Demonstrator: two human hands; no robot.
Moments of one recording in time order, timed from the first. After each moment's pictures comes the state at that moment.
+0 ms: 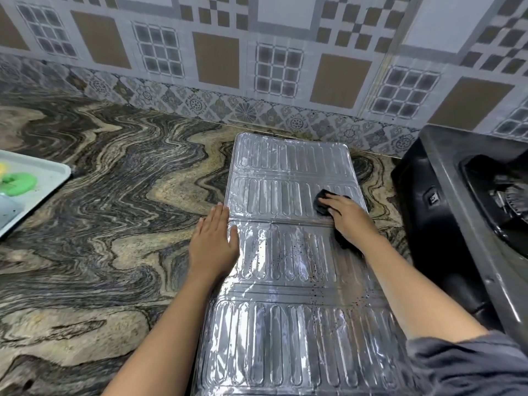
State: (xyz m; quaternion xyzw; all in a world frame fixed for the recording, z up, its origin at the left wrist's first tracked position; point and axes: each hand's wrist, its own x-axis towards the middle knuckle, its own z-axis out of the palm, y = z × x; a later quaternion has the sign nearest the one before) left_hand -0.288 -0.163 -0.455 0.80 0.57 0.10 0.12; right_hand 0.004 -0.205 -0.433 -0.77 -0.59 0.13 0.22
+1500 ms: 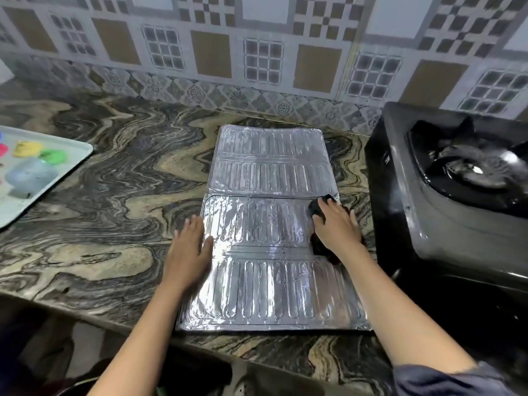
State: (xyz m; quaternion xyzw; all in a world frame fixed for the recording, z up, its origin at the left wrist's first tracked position) left_hand -0.340 -0.283 -0.442 0.77 0.58 0.15 0.20; right_hand -0.042 -0.325 -0.416 -0.84 -0.52 0.13 0.10
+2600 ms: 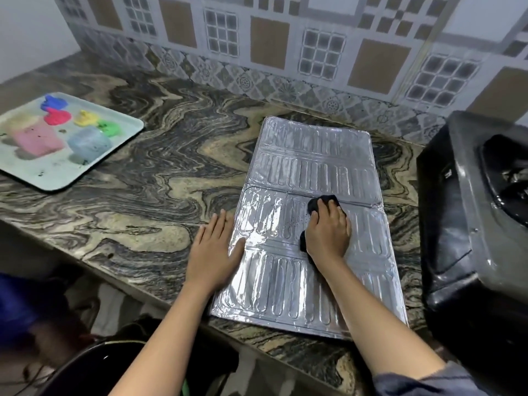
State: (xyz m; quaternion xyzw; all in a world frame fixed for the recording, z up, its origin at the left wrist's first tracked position) left_hand -0.359 -0.306 -0.455 0.78 0.61 0.08 0.11; right_hand -0.136 -0.298 -0.443 -0.83 -0.49 0.08 0.24
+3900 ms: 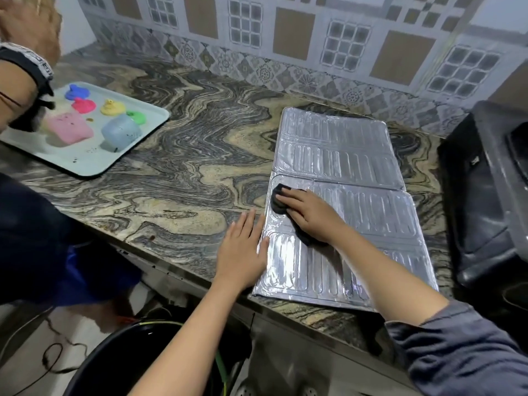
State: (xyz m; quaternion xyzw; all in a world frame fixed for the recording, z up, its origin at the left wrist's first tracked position) left_hand -0.383 -0.330 -0.454 0.80 0.57 0.08 0.14; right_hand -0.186 -0.279 -0.428 -0.56 -0.81 0.13 0.13
